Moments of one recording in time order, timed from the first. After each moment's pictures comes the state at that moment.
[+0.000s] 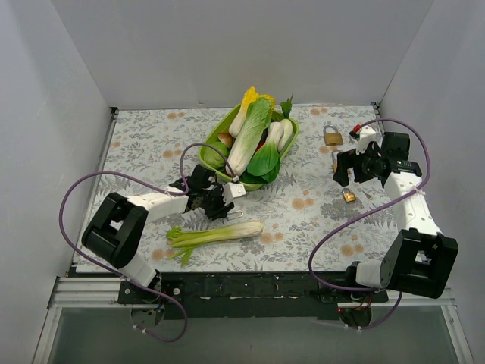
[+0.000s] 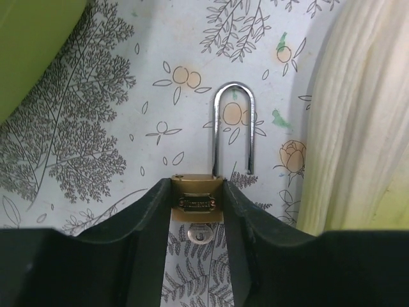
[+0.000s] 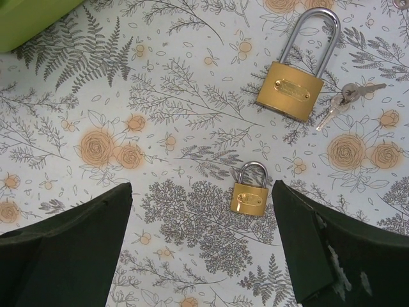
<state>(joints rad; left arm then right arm) -0.54 1.58 0.78 -0.17 0.43 0.64 -0.16 1.30 1.01 -0.57 -0.49 -0.40</state>
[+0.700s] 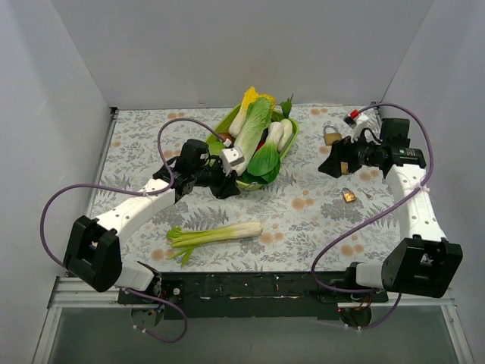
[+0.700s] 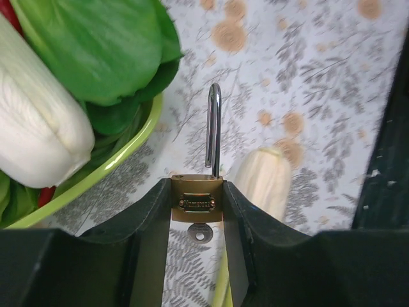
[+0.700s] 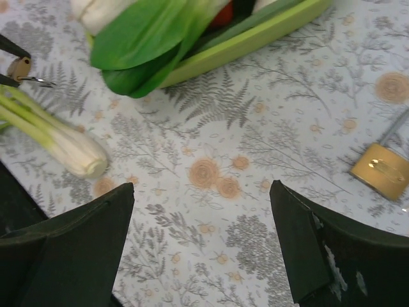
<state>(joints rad) -0.54 1.41 0.98 -0.26 0.56 0.32 -0.10 1.30 1.20 -0.72 -0.77 -0.35</state>
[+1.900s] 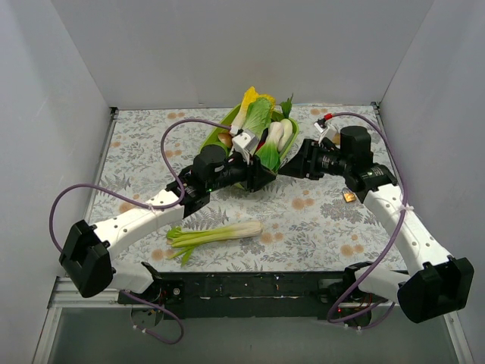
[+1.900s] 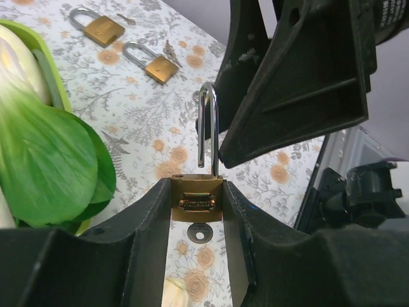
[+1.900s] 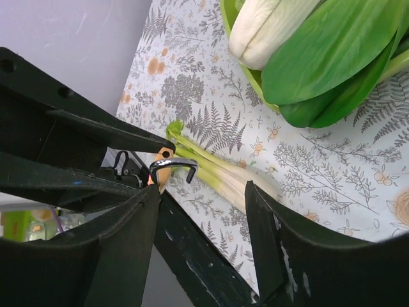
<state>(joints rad) -0.81 1.33 1.02 0.15 0.31 -0.29 0.32 1.14 1.04 -0.39 -0.71 0.51</state>
